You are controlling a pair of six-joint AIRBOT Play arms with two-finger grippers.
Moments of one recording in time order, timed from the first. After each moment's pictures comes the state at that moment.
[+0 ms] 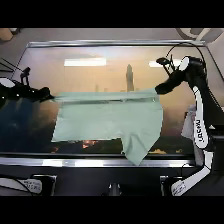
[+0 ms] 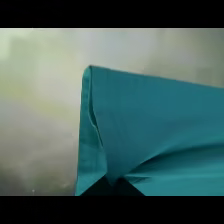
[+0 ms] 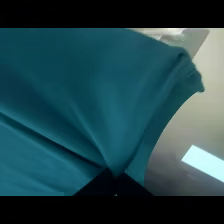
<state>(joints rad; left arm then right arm) 0.24 -1.62 1.37 1.04 -1.13 -1.31 -0.02 -1.82 1.80 -1.41 1.39 1.03</state>
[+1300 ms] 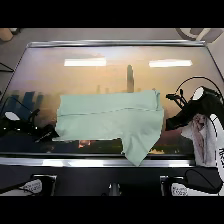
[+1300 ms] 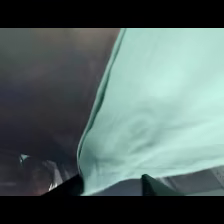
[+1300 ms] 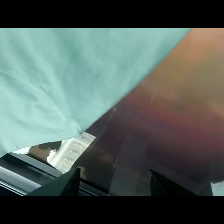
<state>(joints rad) 0.34 -1.33 0.74 1.12 -1.24 -1.35 -0.17 -1.43 1.11 -1.39 1.47 0.96</state>
